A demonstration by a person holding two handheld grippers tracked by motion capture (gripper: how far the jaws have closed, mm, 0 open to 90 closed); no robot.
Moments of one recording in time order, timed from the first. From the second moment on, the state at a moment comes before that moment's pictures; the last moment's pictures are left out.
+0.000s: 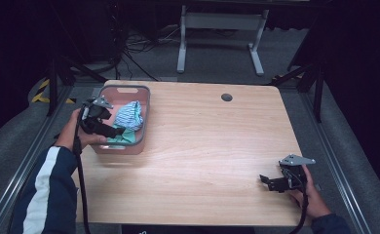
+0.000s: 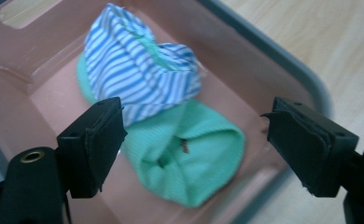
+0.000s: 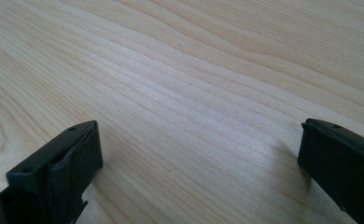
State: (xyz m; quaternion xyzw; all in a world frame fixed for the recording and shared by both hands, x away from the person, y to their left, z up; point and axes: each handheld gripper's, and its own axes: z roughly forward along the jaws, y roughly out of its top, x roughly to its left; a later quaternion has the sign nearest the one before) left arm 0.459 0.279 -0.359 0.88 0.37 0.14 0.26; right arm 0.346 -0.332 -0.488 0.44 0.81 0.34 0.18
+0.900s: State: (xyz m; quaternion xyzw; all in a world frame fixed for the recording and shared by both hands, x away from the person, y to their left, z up) left arm 0.539 0.251 -0.434 0.89 0.46 0.04 0.02; right arm 0.346 -0.332 -0.488 0.44 0.81 0.34 0.18
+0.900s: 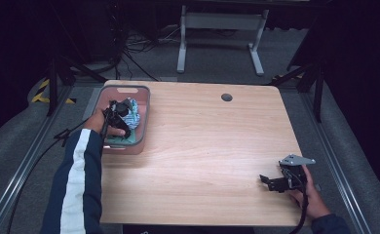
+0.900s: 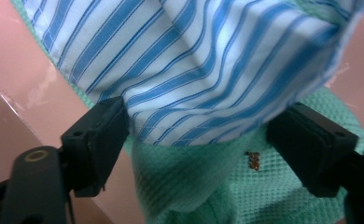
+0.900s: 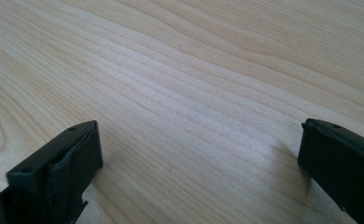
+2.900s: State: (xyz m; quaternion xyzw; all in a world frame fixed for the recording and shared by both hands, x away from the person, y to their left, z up) left arm 0.469 0.280 -0.329 0.85 0.43 0.20 0.24; right arm 0.346 -0.332 -0.488 0.44 0.81 0.34 0.18
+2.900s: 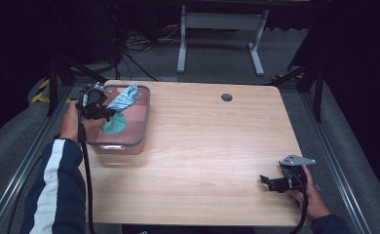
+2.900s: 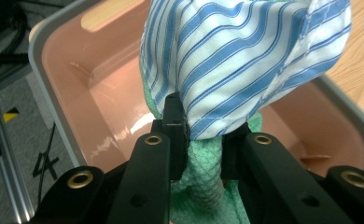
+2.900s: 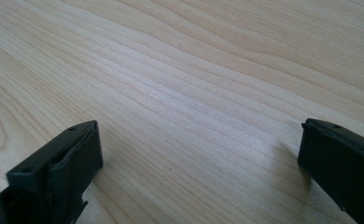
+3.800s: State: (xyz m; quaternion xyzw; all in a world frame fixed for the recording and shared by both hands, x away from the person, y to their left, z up) left arm 0.439 0.226 -0.294 0.87 0.34 0.21 0.29; right arm 0.345 -0.332 -0.488 0.44 0.81 0.34 0.18
